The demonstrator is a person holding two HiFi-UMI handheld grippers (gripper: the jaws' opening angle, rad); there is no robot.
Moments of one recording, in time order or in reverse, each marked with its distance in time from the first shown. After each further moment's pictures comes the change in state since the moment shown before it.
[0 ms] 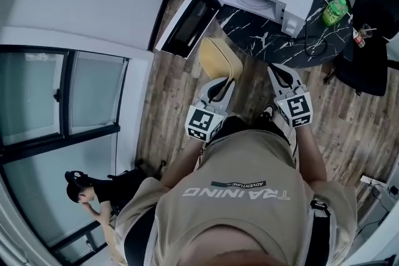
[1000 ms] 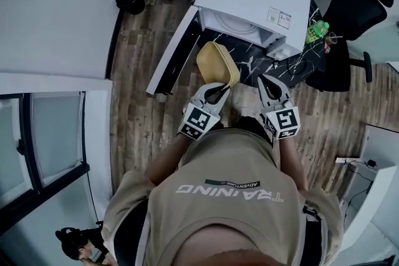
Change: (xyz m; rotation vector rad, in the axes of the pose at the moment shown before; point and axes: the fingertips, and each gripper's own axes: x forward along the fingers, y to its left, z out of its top) left arm 0.064 0.115 -0.022 0.087 0.008 -0.375; right arm 0.107 -0.008 0.046 -0.010 0.070 -0.268
